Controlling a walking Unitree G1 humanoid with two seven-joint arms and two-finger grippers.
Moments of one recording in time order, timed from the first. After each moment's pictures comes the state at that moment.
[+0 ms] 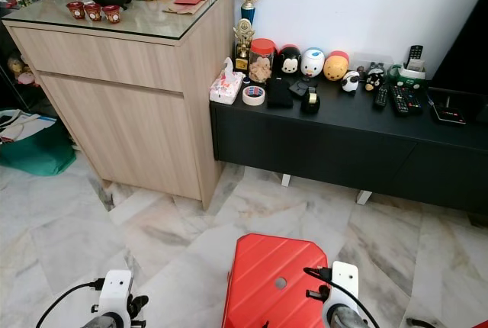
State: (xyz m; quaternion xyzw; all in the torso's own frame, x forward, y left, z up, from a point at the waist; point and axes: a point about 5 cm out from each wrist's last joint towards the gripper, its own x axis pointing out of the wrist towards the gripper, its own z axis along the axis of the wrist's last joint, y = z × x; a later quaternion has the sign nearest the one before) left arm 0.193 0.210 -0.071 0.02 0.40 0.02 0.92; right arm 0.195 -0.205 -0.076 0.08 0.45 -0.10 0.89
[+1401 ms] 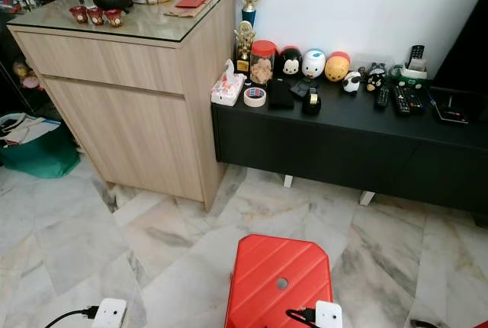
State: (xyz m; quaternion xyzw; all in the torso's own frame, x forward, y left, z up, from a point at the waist) left arm 0.164 0.217 -0.085 0.07 0.45 0.00 0.89; right arm 0.142 -0.171 -0.103 0.05 0.50 -0.08 0.86
